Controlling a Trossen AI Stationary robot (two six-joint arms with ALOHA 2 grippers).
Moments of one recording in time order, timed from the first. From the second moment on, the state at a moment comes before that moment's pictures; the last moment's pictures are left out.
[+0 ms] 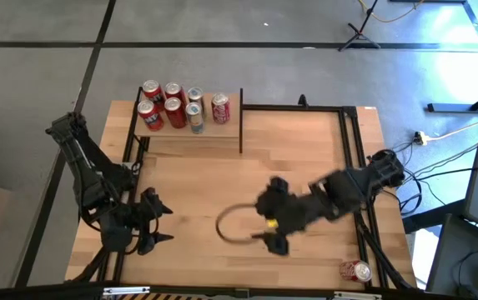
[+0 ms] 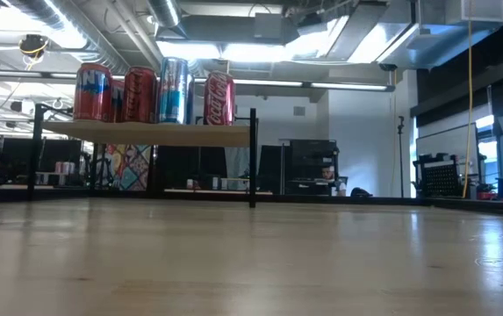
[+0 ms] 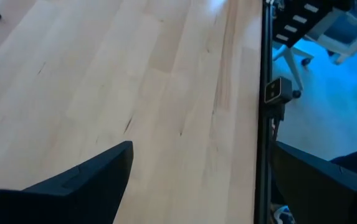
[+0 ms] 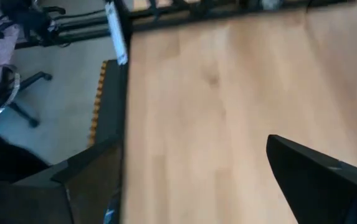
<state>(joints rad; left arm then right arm) -0.93 1.19 1.11 -0.90 -0.59 -1.09 0.47 1.90 2.33 -1.22 0.22 0.49</state>
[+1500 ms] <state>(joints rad) -0.94 1.21 1.11 -0.88 -0.68 -1.04 1.03 1.59 1.49 -1.38 -0.27 1.82</state>
